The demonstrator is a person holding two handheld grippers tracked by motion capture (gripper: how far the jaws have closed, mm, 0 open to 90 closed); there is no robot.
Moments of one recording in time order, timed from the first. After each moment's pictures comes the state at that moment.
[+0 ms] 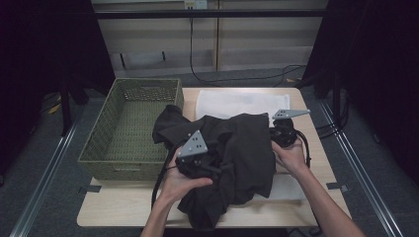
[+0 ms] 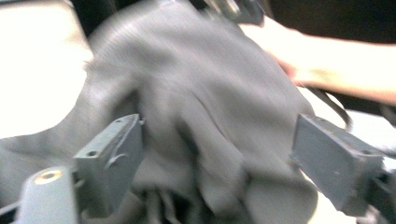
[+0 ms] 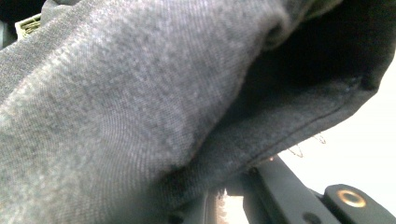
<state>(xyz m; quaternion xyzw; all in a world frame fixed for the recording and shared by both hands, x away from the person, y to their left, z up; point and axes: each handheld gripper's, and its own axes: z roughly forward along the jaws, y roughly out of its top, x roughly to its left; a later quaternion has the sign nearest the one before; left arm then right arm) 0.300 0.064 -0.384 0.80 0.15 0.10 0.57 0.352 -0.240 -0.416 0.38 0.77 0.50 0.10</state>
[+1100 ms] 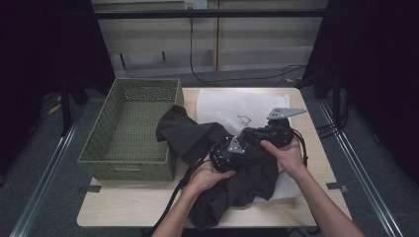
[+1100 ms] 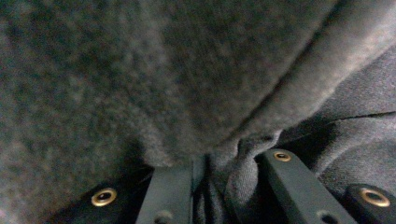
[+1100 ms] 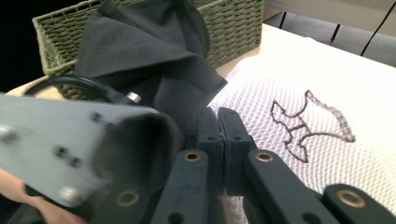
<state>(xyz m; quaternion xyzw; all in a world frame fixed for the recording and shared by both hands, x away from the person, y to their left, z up) 0.339 -0.023 -0.468 0.92 0.13 0.08 0.36 0.338 -0.217 -0.391 0.34 0.79 0.50 0.12</state>
